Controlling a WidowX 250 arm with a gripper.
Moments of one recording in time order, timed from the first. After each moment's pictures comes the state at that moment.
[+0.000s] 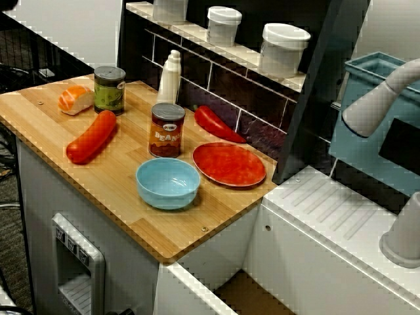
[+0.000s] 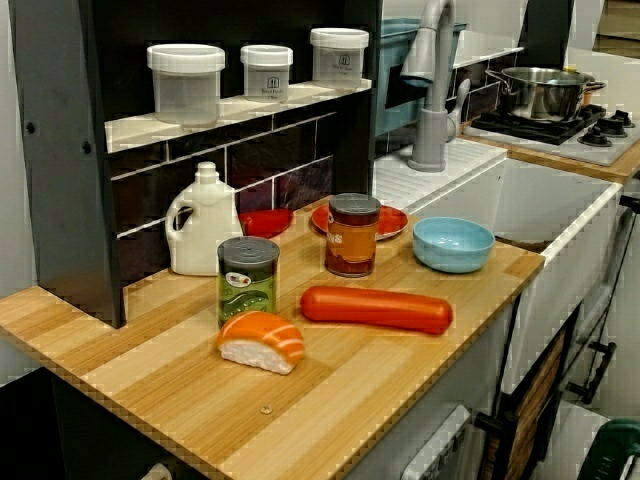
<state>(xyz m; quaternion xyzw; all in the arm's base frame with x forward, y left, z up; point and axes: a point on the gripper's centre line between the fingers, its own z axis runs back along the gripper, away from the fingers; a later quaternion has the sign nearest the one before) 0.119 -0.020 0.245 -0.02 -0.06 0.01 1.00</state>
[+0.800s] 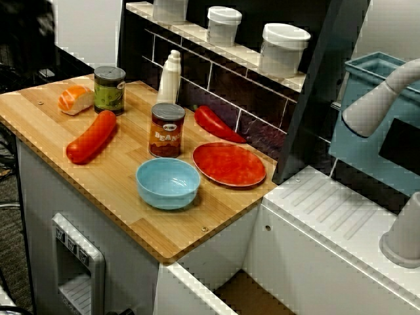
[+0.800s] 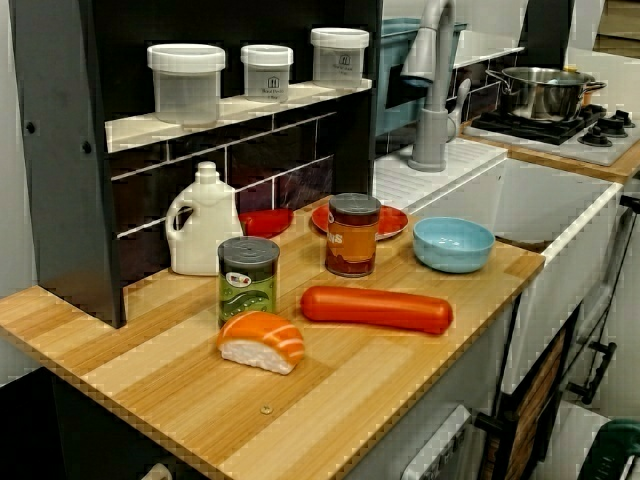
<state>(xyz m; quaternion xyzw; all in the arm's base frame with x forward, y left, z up) 0.145 -0.029 0.197 0.03 -0.08 0.01 1.00</state>
